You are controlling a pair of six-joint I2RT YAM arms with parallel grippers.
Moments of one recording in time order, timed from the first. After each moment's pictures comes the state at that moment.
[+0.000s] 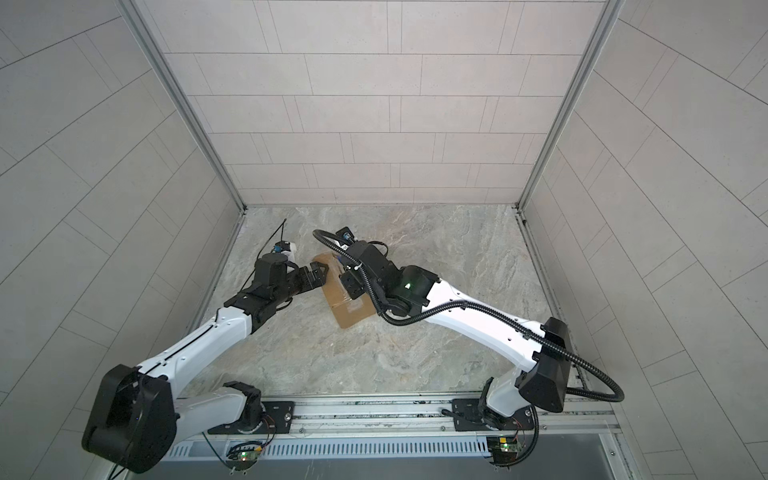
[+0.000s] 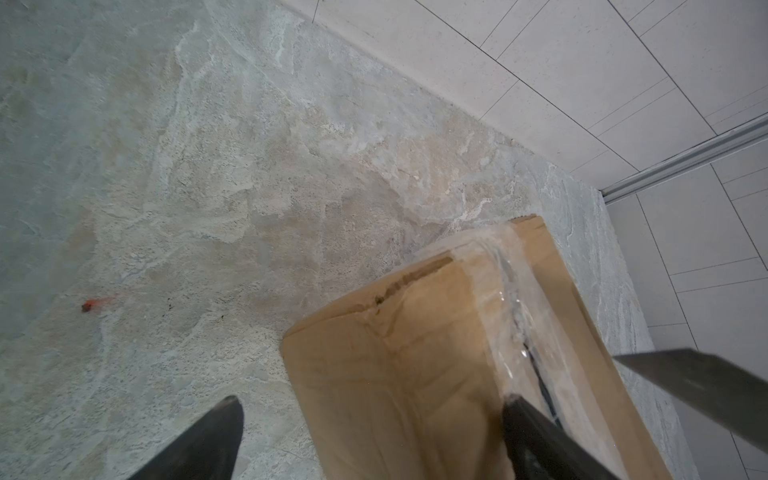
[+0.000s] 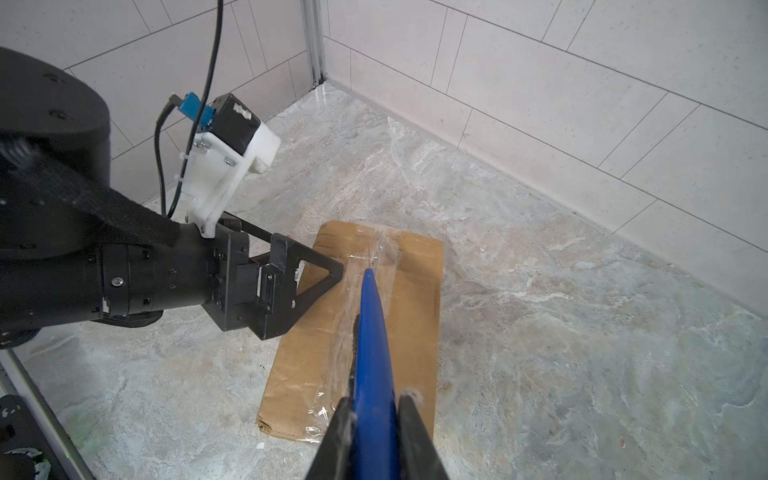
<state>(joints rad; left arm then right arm) -0.30 1.19 0.67 -0.08 0.07 -0.57 1.00 1.49 1.48 -0.58 0.35 0.19</state>
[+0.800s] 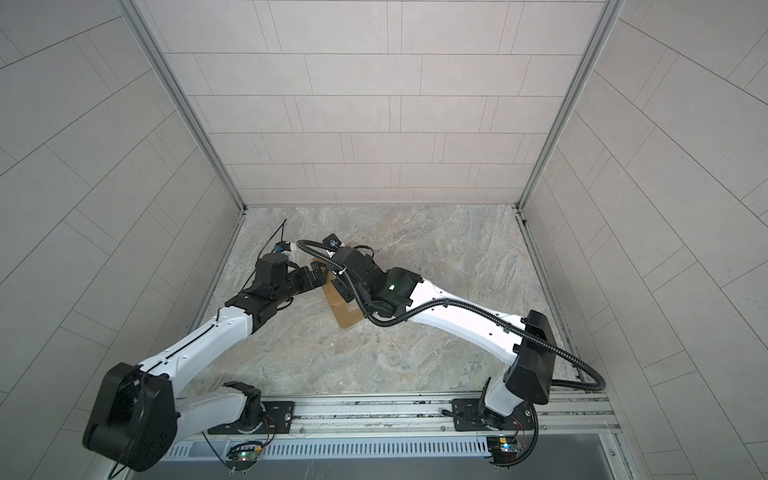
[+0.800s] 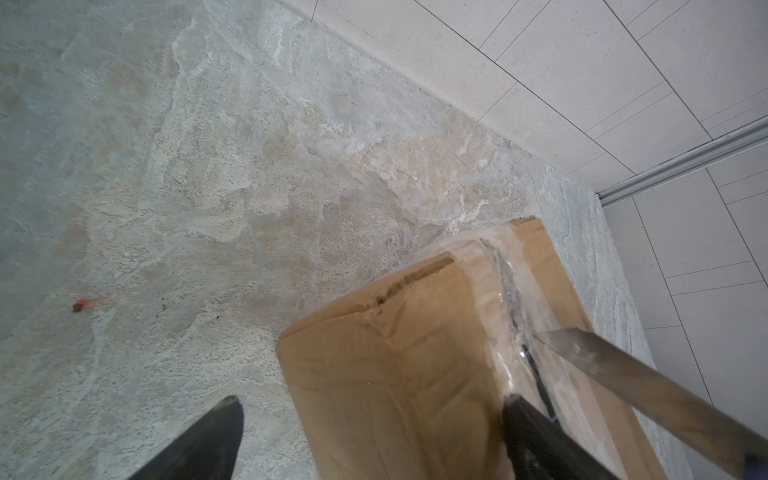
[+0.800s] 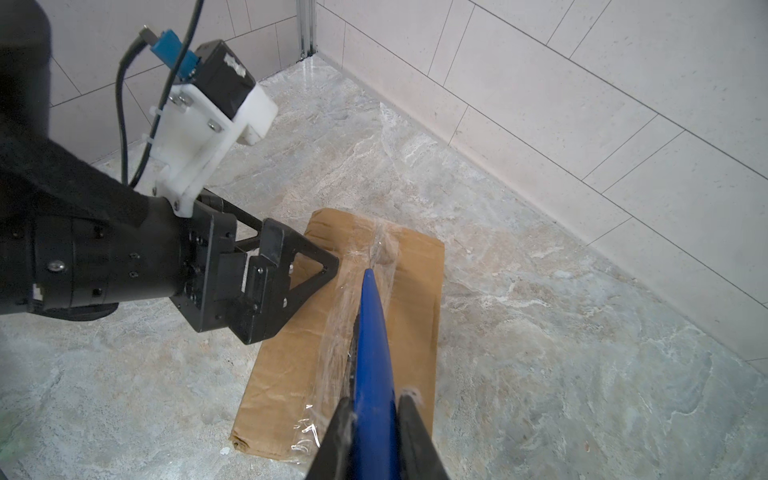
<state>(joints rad) -0.30 1.20 0.67 -0.07 0.08 -0.58 1.03 1.58 1.51 -0.58 0.43 0.11</state>
